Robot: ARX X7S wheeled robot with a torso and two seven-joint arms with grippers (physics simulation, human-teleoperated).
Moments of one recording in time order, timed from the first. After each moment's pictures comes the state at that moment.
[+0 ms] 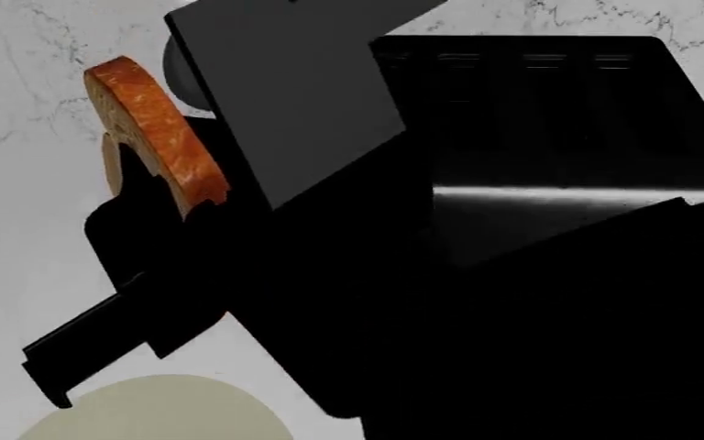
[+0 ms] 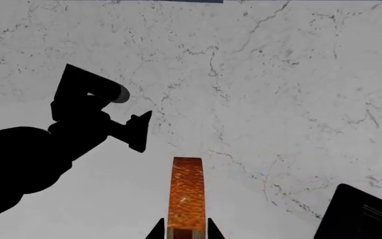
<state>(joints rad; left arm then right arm) -0.95 -0.45 0.04 0.05 -0.27 -0.92 -0.22 1.31 0.27 -0.22 -0.42 2.03 1.37 1.12</state>
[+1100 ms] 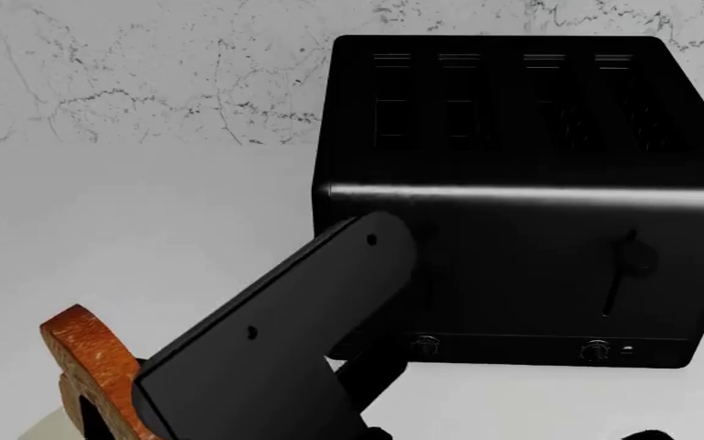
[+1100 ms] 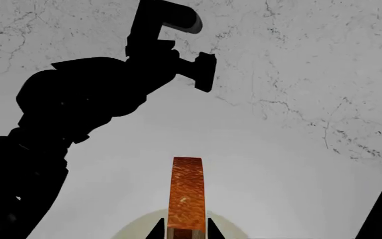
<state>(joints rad) -0.92 -0.45 0.06 0.00 -0.27 -0.85 -0.21 1.04 0.35 -0.34 -0.74 2.22 1.18 1.26</state>
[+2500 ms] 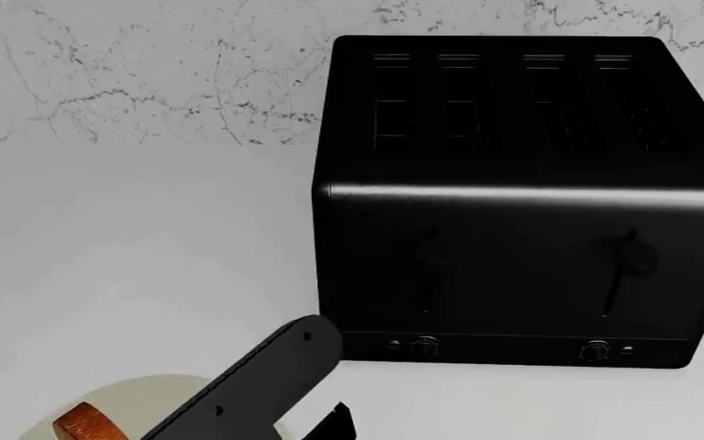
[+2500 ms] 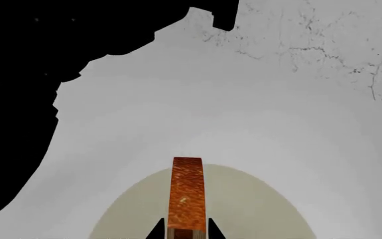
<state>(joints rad) -0.90 -0.44 0.07 -0.02 -0.26 -0.84 -0.24 0.73 0.26 -0.30 -0.73 1.78 1.37 0.87</state>
